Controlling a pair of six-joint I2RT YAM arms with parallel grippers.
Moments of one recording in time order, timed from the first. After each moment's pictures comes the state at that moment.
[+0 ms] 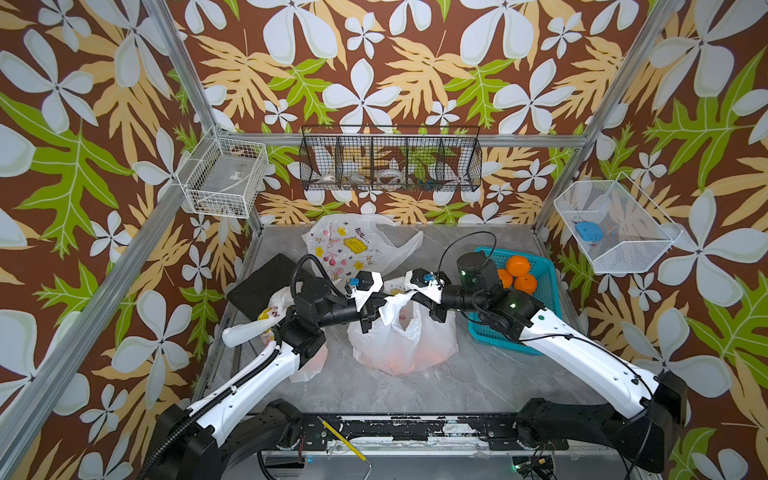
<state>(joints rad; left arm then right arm) -0.53 1.04 0.68 0.34 0.79 -0.02 0.69 1.25 1.11 -0.33 -0.41 -0.46</state>
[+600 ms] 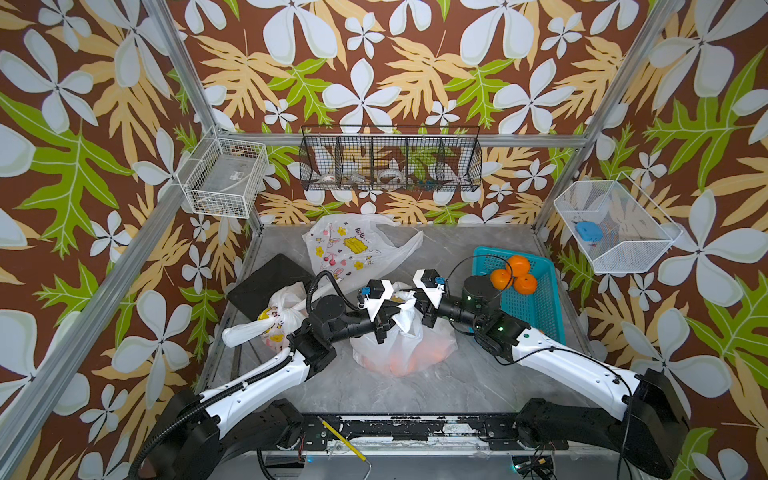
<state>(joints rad) -0.73 1.10 0.56 0.58 0.51 -0.18 0.71 1.22 0.76 0.34 -0.38 -0.09</state>
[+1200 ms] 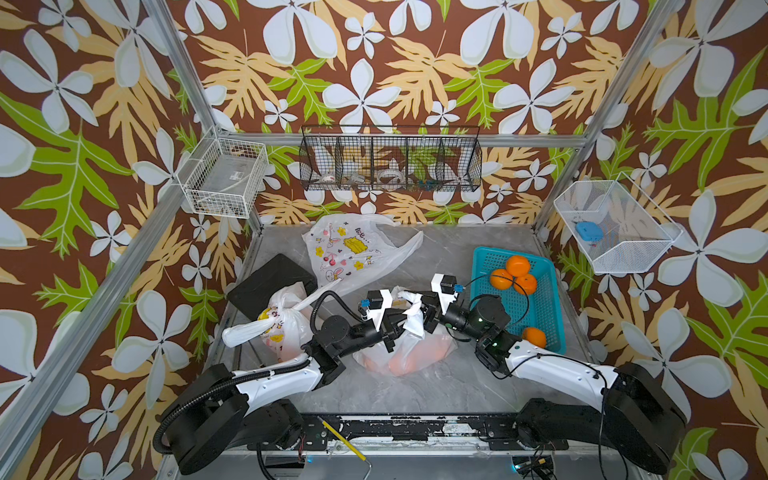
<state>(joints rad) -0.82 1.21 0.41 1.02 0.39 -0.30 0.71 1.25 0.55 0.84 -0.38 0.13</state>
